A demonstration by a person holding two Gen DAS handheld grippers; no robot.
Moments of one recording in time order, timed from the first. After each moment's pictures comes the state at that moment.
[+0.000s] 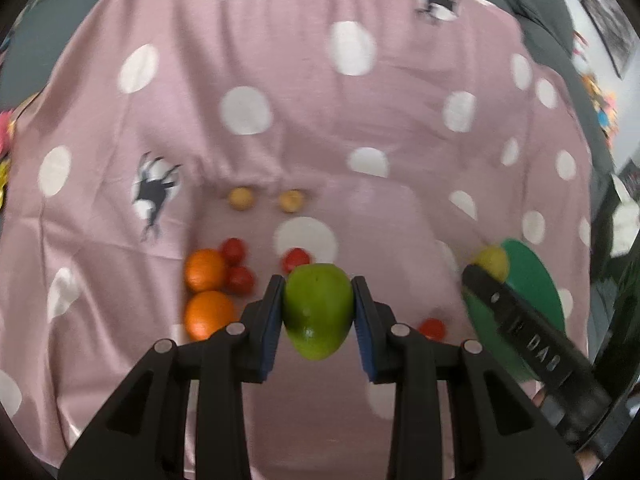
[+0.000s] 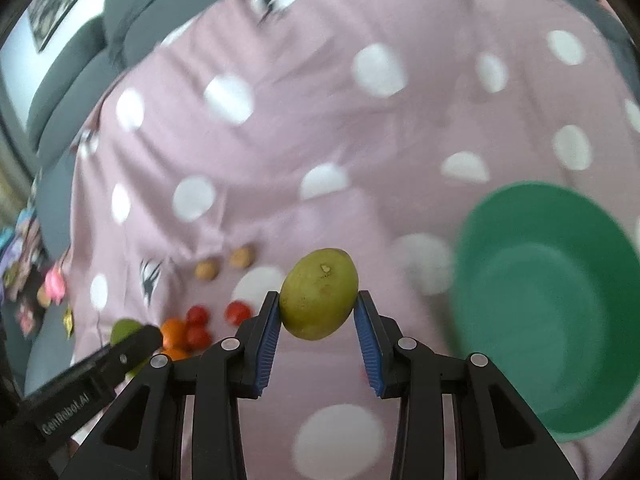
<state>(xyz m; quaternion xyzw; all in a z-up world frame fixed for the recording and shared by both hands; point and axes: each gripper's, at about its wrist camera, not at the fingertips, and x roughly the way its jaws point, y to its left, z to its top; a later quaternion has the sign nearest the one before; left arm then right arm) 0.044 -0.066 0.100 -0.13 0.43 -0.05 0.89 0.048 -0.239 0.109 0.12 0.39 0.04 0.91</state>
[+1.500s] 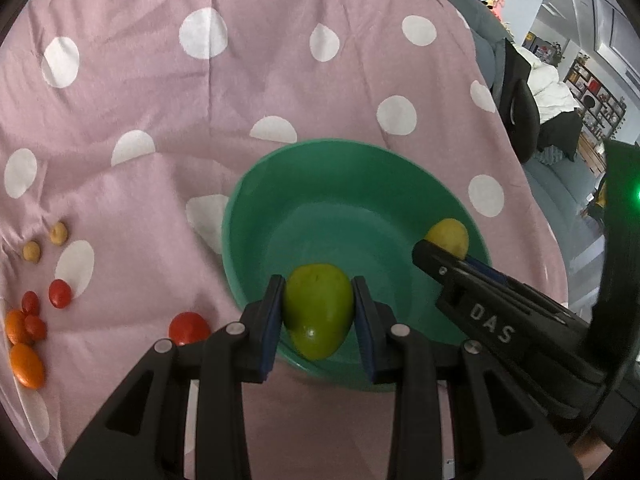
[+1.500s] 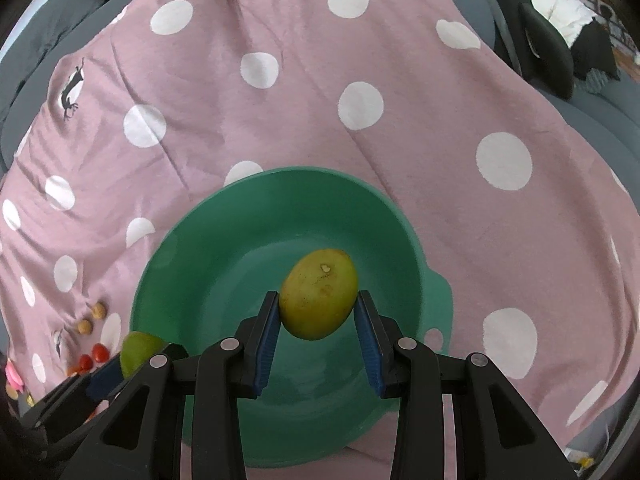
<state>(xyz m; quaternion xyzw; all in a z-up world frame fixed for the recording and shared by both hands) 0.059 -0.271 0.078 -0.01 0.45 -0.24 0.86 -0.004 -0.405 0.093 0.19 0.39 -0.15 0.89</state>
